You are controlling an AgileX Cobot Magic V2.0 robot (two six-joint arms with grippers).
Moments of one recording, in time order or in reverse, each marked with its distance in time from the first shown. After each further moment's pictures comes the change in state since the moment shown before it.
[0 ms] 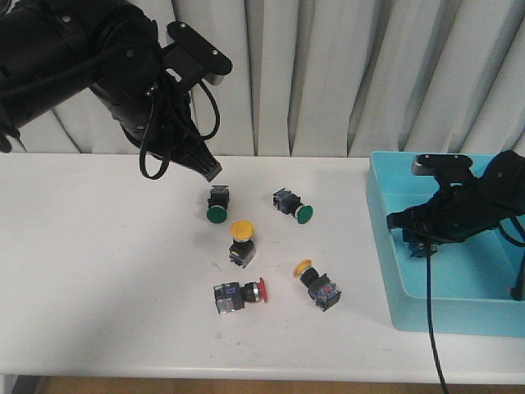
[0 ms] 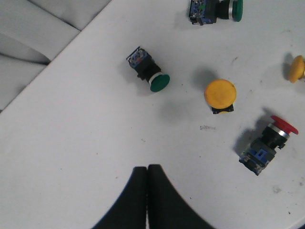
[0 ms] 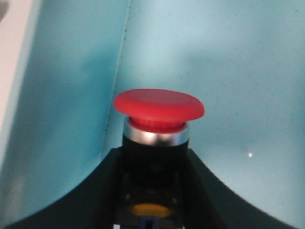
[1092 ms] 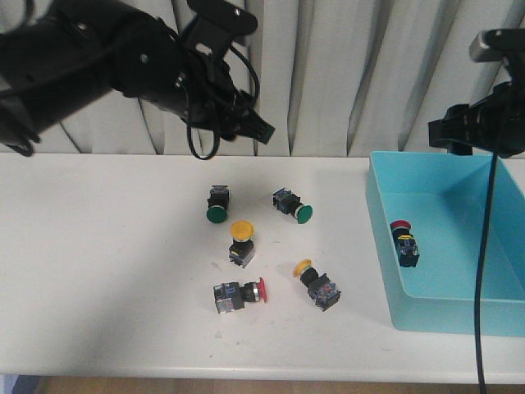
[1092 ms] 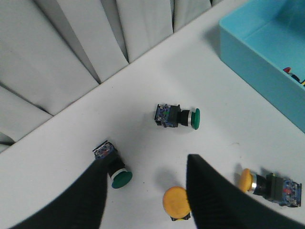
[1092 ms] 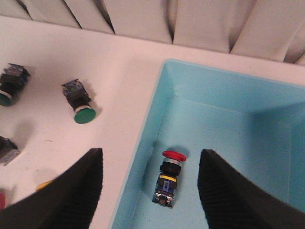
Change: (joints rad) left arm 0.000 0.050 0.000 -0.152 -0.358 -0.060; right arm 0.000 -0.457 -0.100 0.003 0.208 -0.030
